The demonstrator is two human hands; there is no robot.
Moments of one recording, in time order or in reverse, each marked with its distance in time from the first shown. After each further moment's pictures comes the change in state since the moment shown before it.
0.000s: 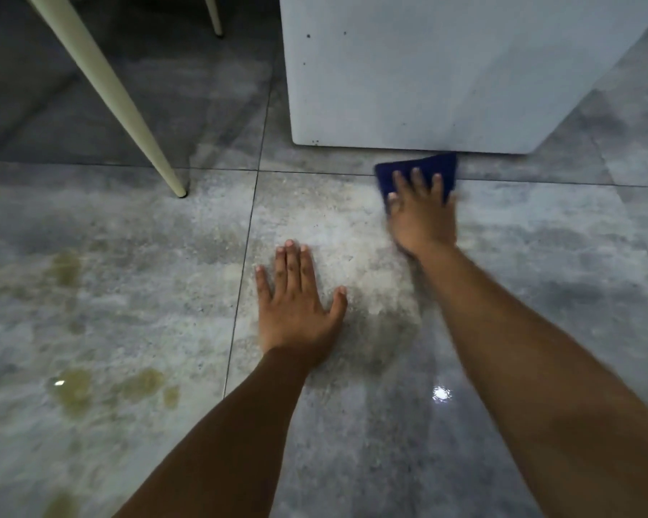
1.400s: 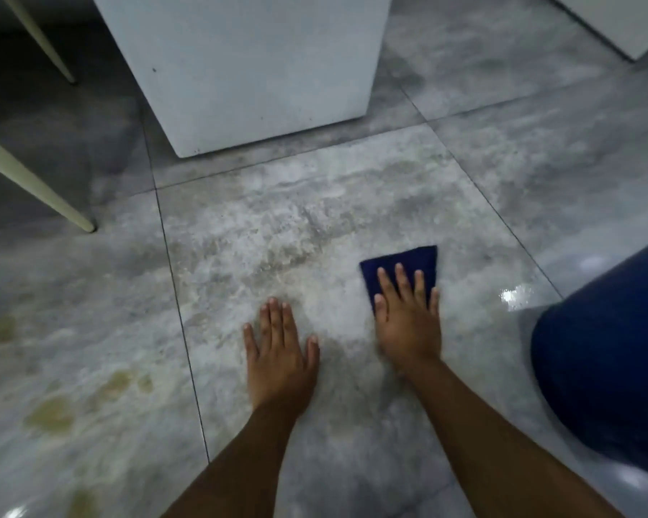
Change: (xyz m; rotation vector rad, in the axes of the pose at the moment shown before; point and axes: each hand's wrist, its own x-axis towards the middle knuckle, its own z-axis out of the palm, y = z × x) left_hand -0.144 0.011 0.023 0.039 -0.109 0.316; right_hand -0.298 0.075 0.028 0.050 0.004 0.415
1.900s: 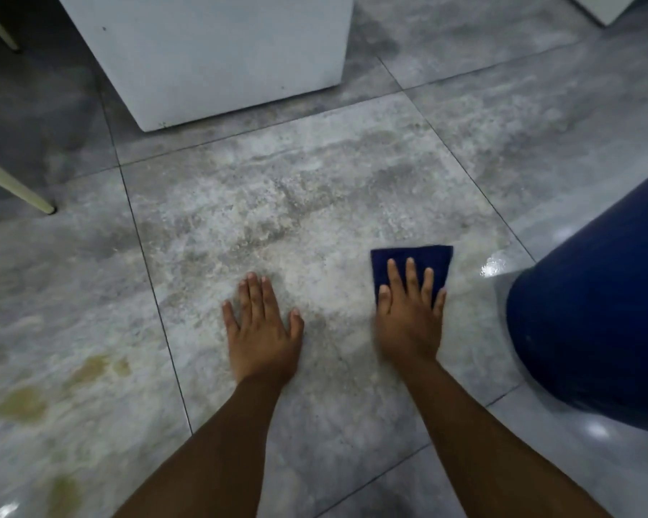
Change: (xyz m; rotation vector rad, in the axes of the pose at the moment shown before) left_hand 0.001 0.003 0.000 -0.007 0.031 -0.028; right_hand -0.037 0.022 0.010 0.026 0.053 0.185
